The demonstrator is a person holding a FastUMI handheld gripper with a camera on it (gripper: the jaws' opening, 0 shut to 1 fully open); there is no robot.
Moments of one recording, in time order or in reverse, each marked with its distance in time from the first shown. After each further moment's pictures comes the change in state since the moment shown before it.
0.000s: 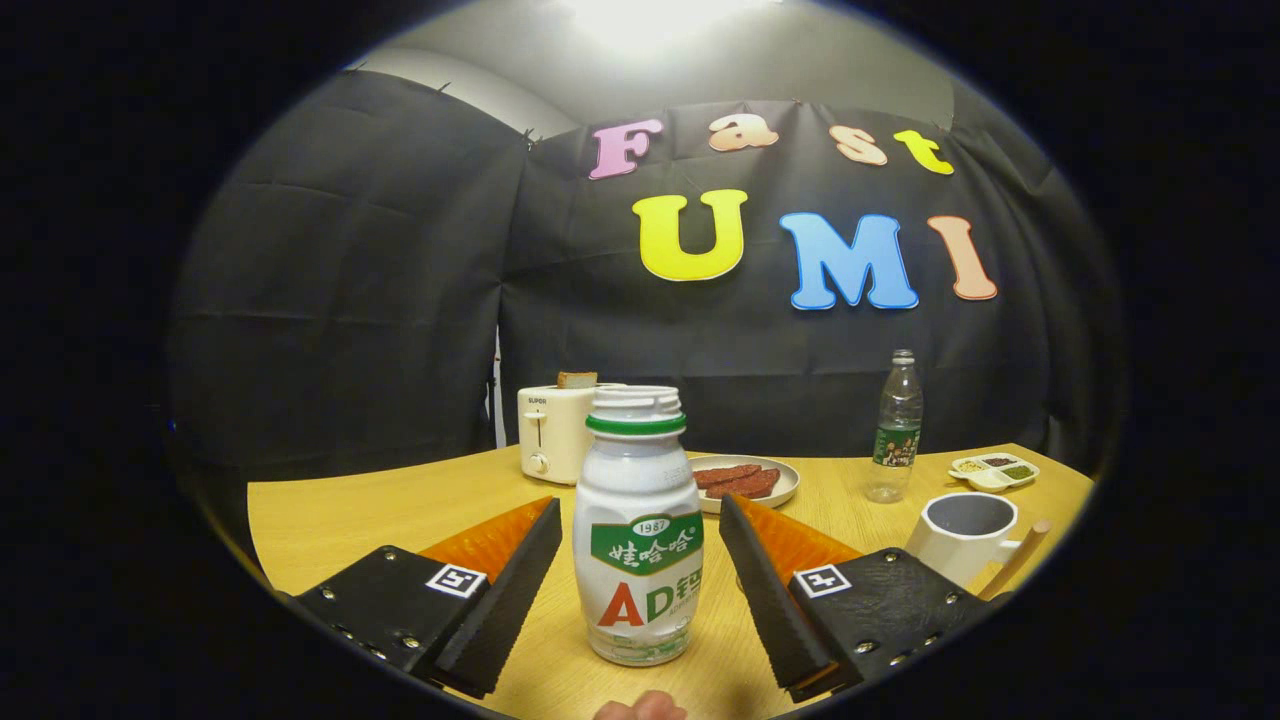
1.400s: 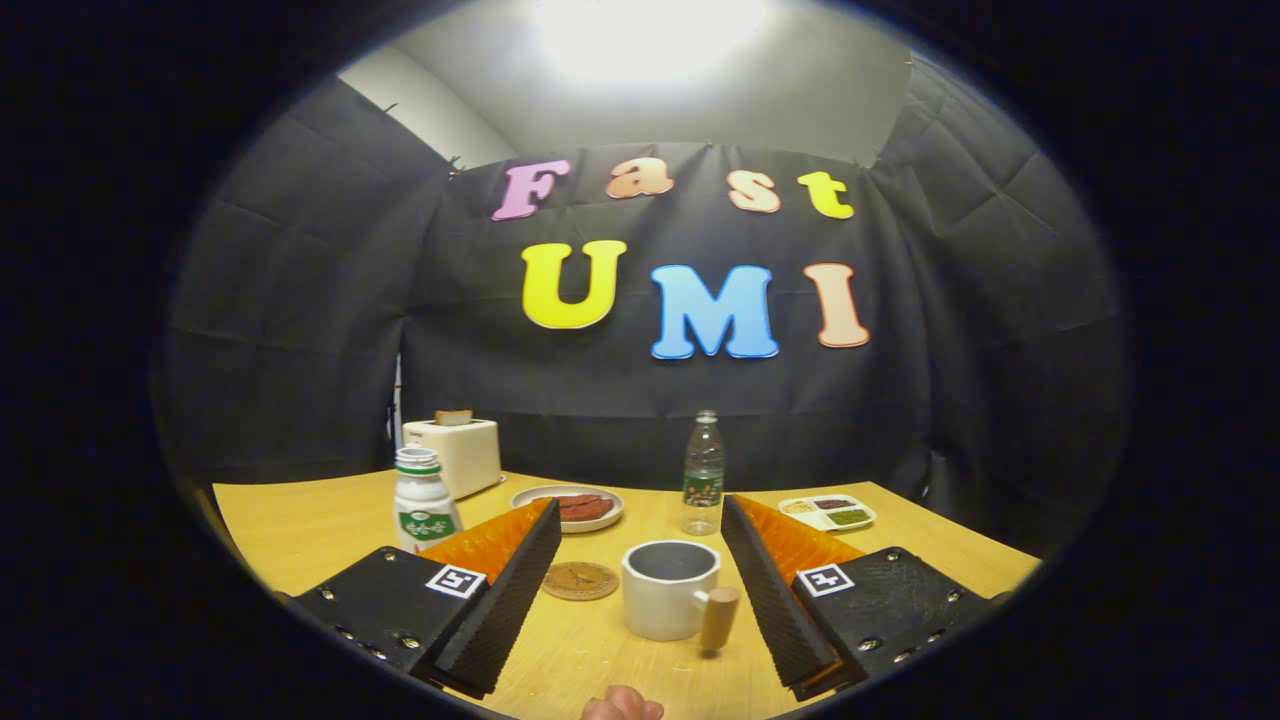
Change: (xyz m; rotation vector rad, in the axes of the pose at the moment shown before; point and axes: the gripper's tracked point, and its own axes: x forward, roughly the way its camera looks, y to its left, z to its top) arm -0.112 -0.129 0.058 -0.037 -0.074 -0.199
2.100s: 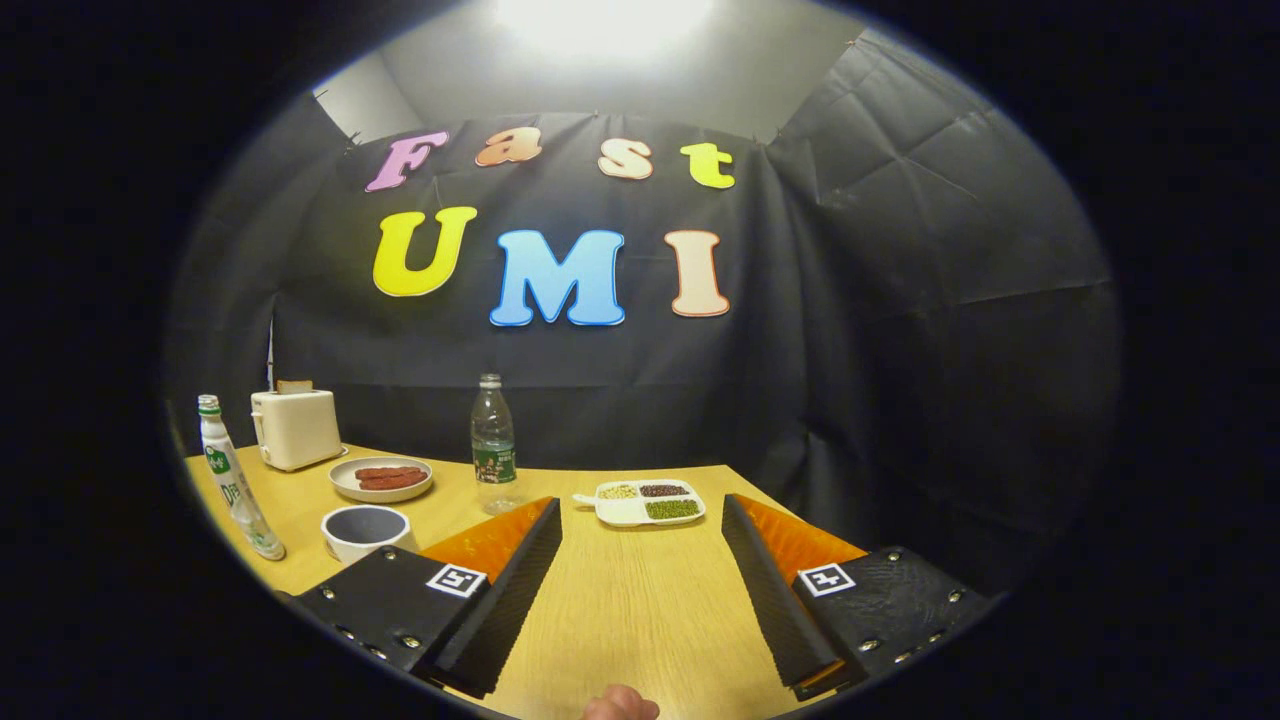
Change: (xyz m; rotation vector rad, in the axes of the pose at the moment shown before) arm -0.005 -0.235 -0.027 0.034 0.049 -0.348
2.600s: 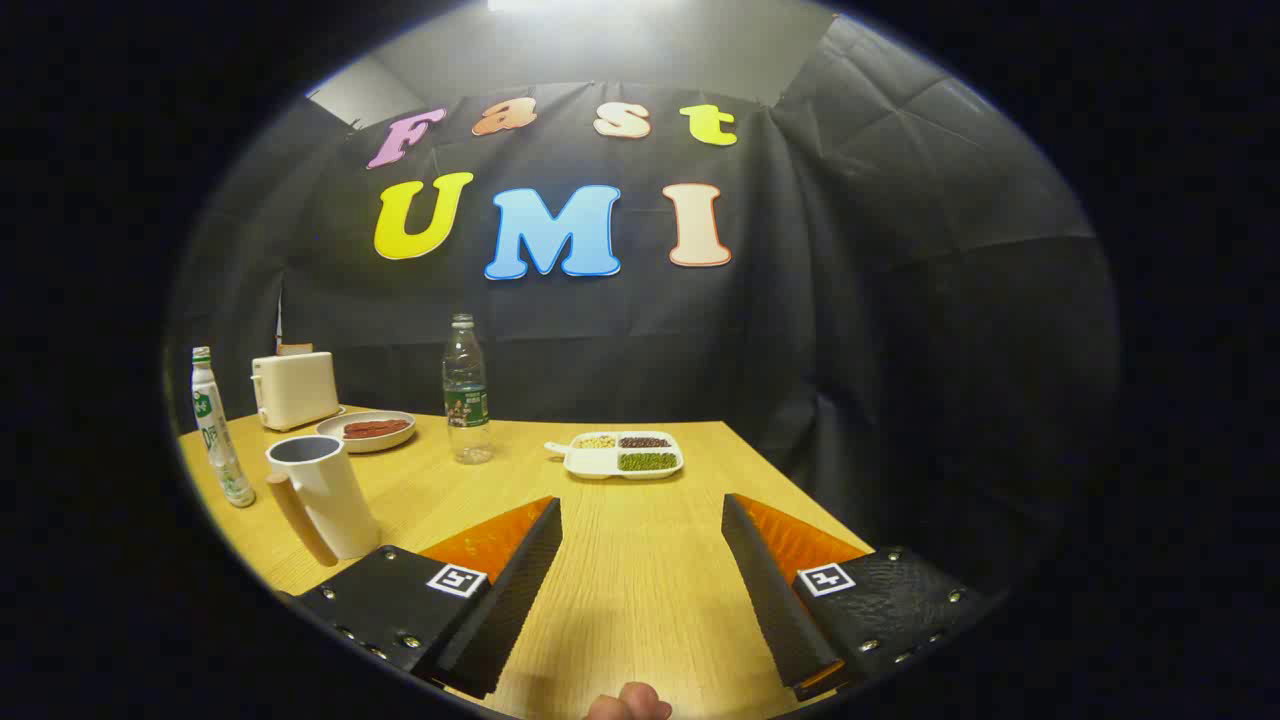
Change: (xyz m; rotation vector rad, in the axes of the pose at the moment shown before) arm 0.044 -0.064 -0.062 -0.026 0.109 0.062
